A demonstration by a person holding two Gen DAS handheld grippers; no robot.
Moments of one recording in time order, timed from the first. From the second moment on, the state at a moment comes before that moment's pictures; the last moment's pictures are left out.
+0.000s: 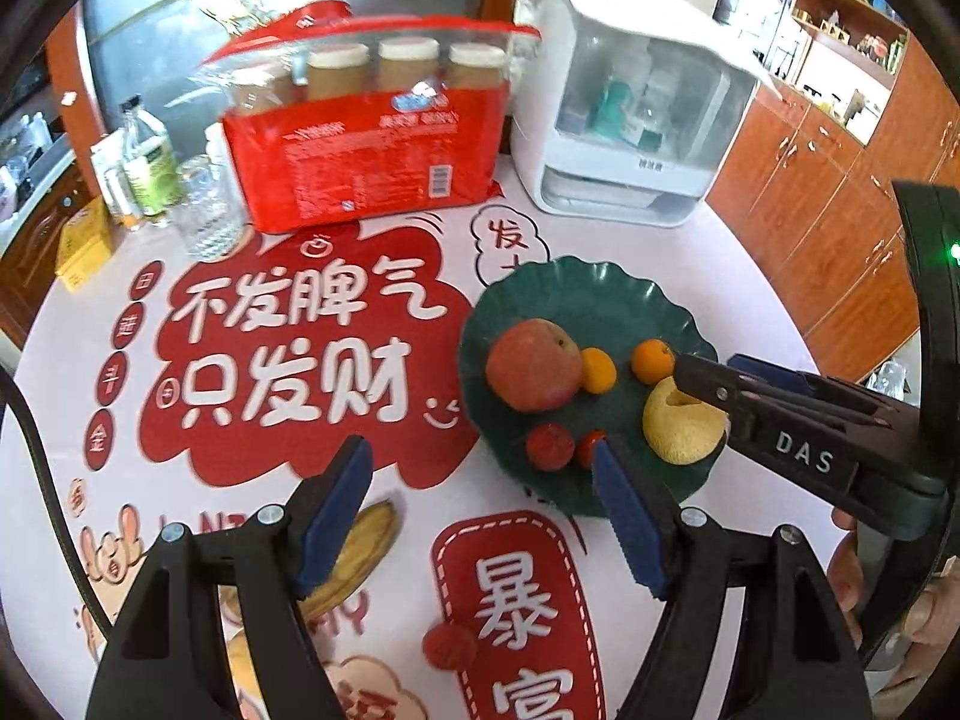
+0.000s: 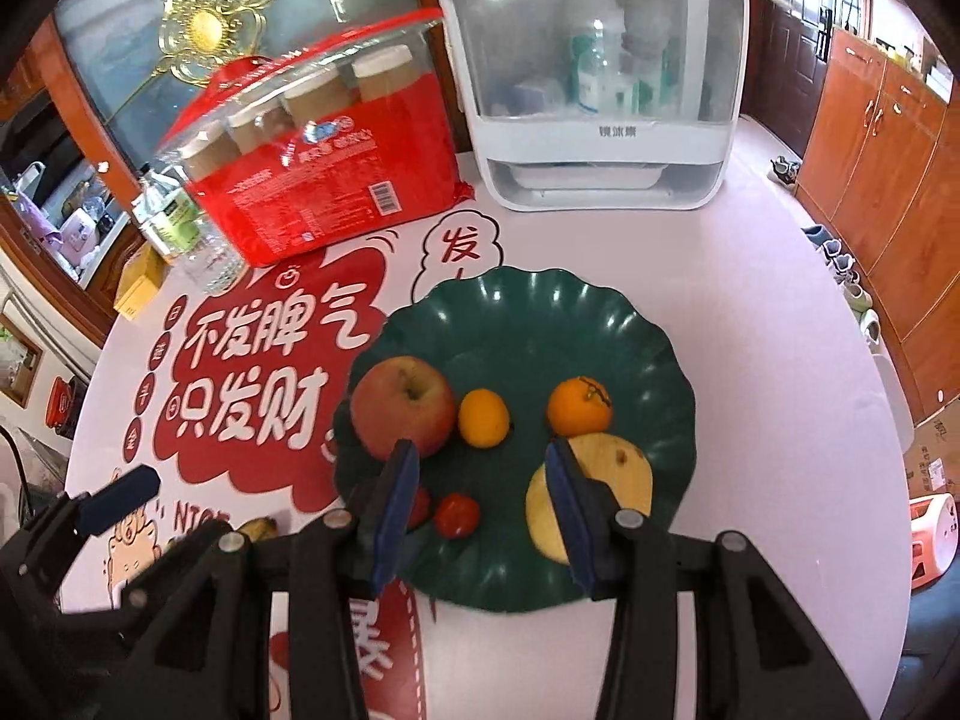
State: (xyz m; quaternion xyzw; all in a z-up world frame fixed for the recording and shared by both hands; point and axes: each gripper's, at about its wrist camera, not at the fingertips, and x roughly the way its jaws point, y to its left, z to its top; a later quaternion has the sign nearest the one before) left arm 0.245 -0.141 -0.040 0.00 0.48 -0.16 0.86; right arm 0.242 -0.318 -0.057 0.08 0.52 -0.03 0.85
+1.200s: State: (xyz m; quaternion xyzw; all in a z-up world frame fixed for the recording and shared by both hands) left arm 0.118 0.025 0.001 0.01 0.43 -0.05 0.90; right arm 0.108 -0.197 -0.012 0.03 0.47 0.07 0.88
